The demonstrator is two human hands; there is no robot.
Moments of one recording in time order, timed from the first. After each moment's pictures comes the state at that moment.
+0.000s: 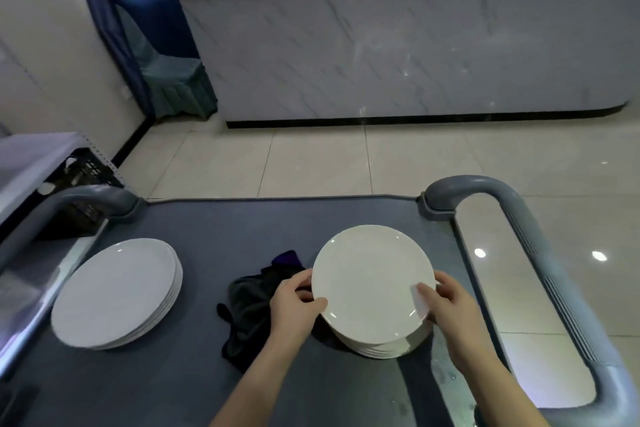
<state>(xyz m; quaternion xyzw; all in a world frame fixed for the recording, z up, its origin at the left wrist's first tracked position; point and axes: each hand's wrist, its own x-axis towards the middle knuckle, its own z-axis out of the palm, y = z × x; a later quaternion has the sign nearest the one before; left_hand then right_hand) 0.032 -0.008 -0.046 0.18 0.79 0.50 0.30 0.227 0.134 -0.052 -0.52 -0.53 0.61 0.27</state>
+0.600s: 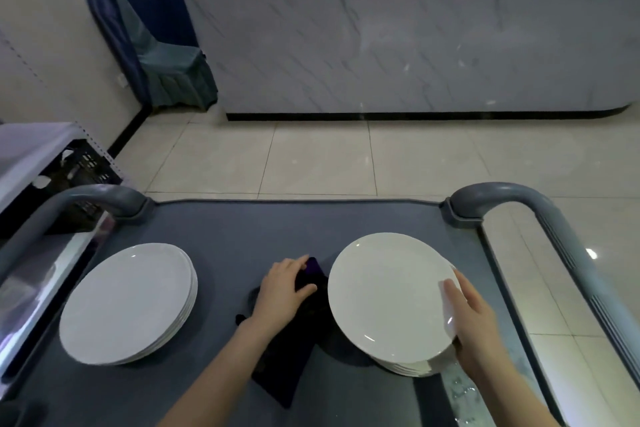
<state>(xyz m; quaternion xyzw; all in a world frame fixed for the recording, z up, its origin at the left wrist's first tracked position) -0.077 -0.012 -0.075 0.44 0.85 0.24 0.20 0.187 0.122 -0.046 -0.54 -0.45 0.64 0.32</state>
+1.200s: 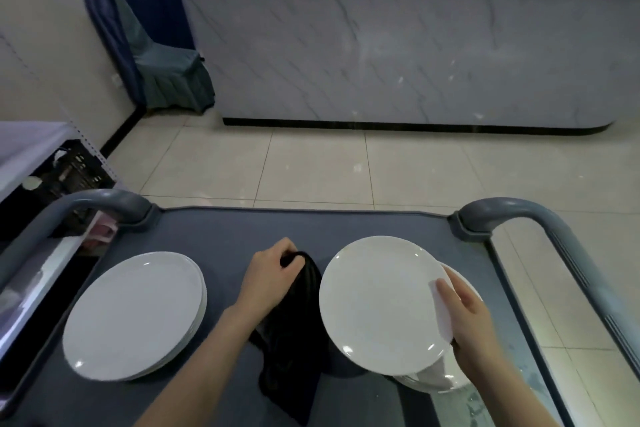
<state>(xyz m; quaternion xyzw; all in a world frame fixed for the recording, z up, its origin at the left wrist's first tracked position) -0.123 -0.018 -0.023 0.36 0.83 0.38 0.21 0.153 0.113 -0.029 -0.50 -0.52 0.62 0.32</state>
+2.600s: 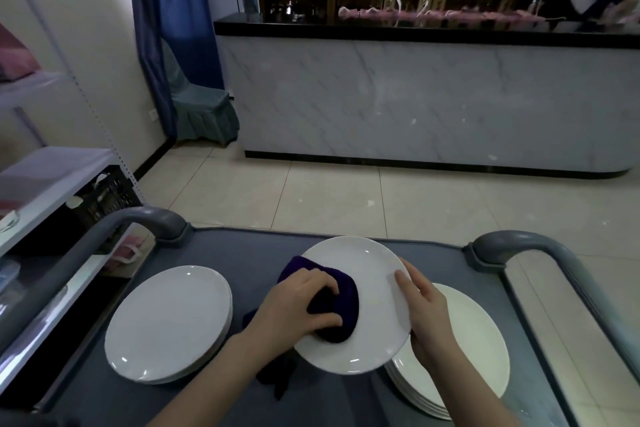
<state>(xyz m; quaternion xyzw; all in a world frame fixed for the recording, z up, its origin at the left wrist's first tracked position) -0.103 -0.069 0.025 0.59 0.73 0.33 0.13 0.074 0.070 0.022 -0.38 -0.54 0.67 0.32</state>
